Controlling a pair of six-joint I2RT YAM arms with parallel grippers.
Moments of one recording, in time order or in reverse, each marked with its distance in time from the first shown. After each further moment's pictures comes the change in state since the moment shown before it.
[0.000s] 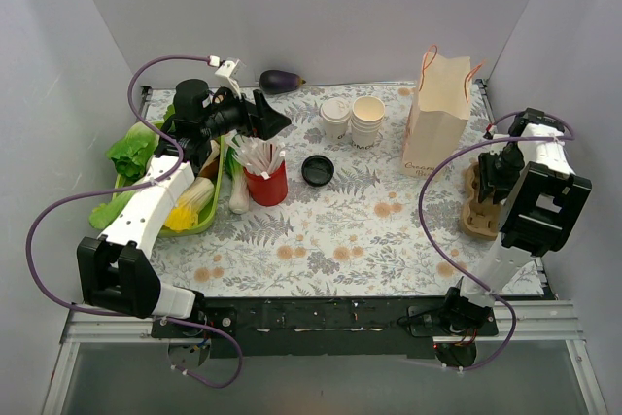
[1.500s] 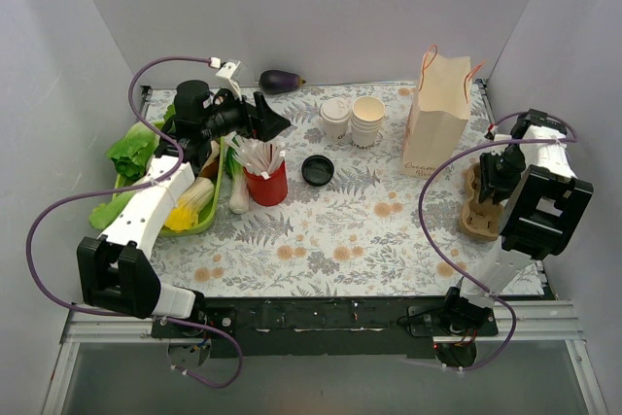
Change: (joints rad) left arm 0.000 -0.005 -0.005 -0.015 -0.005 0.016; right arm -0.012 -0.029 -0.022 0.002 -0.024 -0.003
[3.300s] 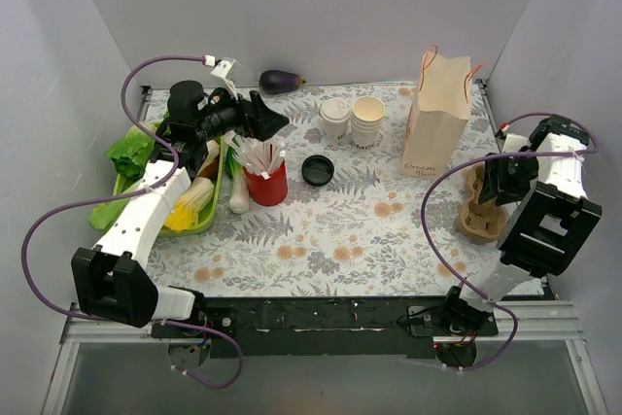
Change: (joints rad) left arm 0.000 -0.046 -0.006 0.023 0.007 -0.005; right arm -0.096 -0.130 -0.029 -0.086 -0.197 -0.119
